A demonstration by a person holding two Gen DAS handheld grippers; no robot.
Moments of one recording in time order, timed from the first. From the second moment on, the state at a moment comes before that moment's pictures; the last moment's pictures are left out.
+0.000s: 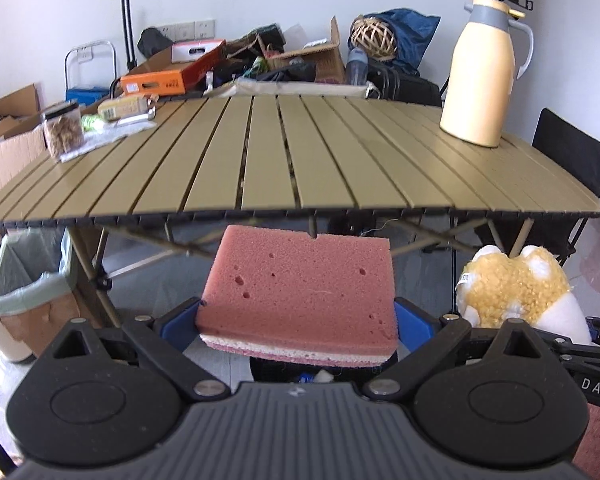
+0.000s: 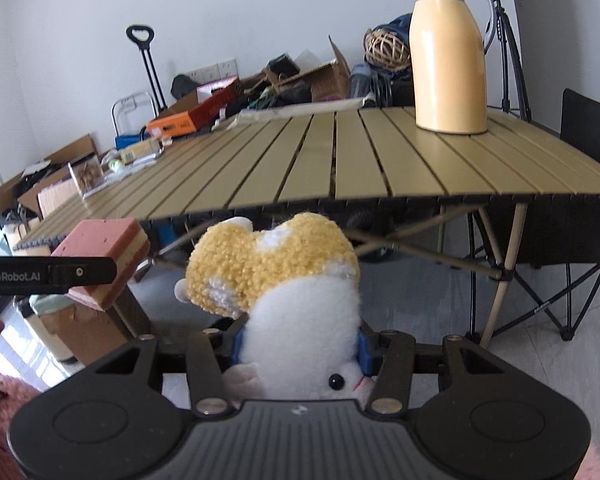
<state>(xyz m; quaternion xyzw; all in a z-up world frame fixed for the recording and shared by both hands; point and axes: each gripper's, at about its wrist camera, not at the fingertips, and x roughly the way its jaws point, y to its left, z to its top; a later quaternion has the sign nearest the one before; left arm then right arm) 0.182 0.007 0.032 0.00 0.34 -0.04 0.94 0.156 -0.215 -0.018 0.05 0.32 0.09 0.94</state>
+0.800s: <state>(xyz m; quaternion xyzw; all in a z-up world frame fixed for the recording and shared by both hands) 0.181 0.031 -0.088 -0.03 0.45 -0.02 0.89 0.169 -0.205 -0.101 0.04 0.43 0.08 0.90</state>
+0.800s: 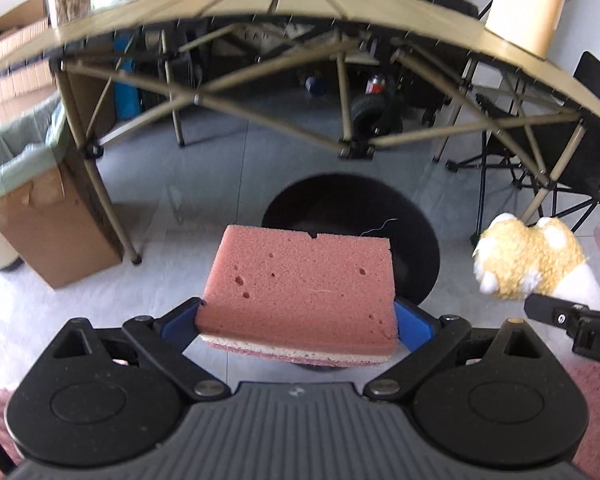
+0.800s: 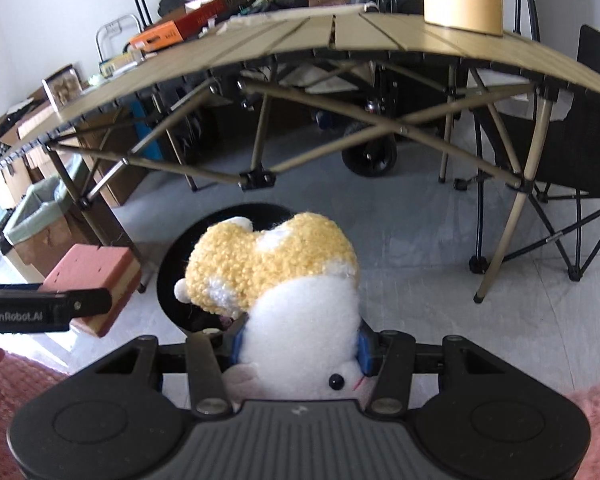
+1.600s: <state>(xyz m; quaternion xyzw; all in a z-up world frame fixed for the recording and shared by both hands) 0.203 0.039 -0.111 -0.03 0.51 0.02 0.86 0.216 -0.207 -0.119 0.05 0.45 0.06 0.89</state>
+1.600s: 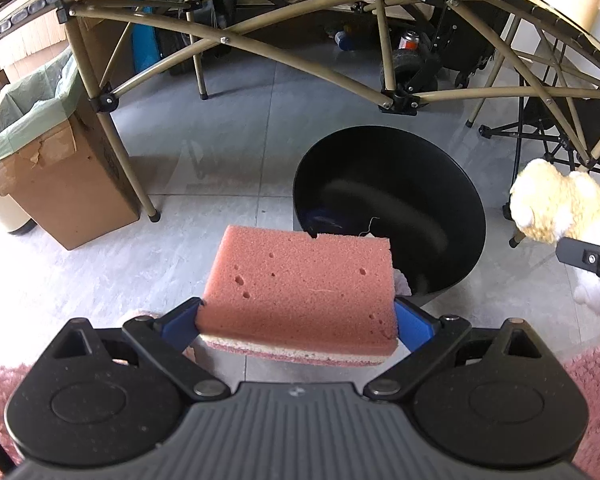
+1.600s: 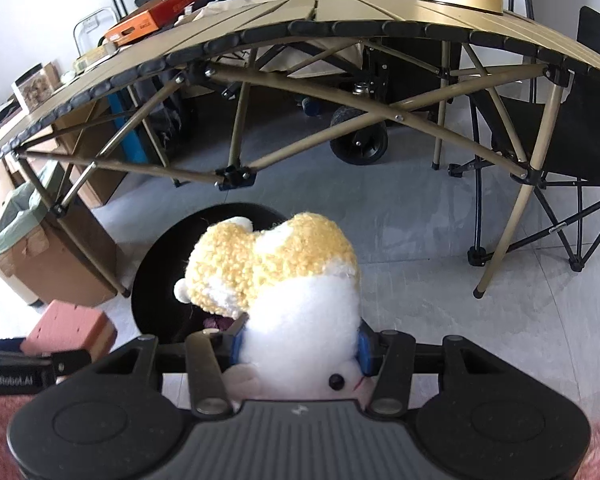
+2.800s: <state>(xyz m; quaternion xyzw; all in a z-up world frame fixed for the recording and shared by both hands) 0.311 -0.042 -0.125 -0.02 0.51 0.02 0.86 0.239 -0.262 -0.142 0.12 0.45 -0.04 0.89</state>
